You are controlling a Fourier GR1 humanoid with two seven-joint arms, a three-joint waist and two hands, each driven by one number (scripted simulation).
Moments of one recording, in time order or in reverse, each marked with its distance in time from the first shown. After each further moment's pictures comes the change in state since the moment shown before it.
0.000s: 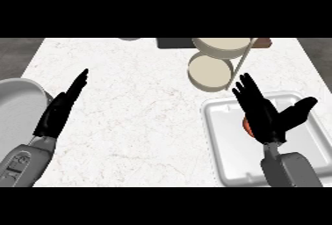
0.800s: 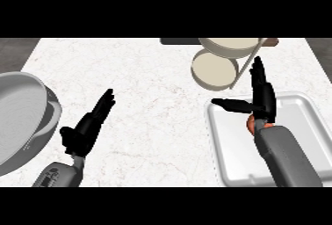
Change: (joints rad) left arm 0.121 -0.227 0.004 0.035 0.145 -0.075 -0.150; right arm -0.229 0.010 -0.065 0.401 0.327 -0.247 -0.319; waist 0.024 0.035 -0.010
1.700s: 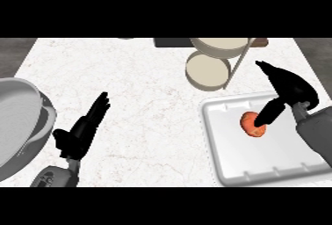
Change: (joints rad) left arm 0.032 0.007 0.032 0.012 0.014 -0.020 -0.012; right arm -0.155 -0.496 0.411 -0.263 0.372 0.525 0.861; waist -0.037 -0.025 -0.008
